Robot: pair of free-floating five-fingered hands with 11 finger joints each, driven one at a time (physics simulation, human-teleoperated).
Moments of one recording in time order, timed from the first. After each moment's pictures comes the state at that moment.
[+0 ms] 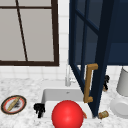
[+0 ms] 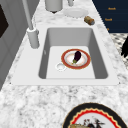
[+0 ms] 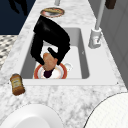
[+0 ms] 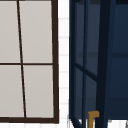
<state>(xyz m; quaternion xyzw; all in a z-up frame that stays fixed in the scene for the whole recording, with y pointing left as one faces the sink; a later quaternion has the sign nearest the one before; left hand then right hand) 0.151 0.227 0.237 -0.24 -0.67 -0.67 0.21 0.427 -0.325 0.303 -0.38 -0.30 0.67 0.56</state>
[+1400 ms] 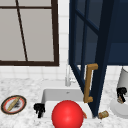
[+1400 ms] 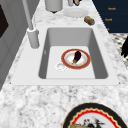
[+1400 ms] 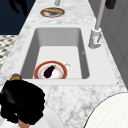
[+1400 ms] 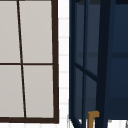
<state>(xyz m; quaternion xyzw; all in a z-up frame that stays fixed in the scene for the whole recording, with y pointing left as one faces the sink) 0.151 0.227 0.237 -0.24 -0.67 -0.67 0.21 0.360 -0.473 0.221 -0.39 -0.29 0.67 0.57</state>
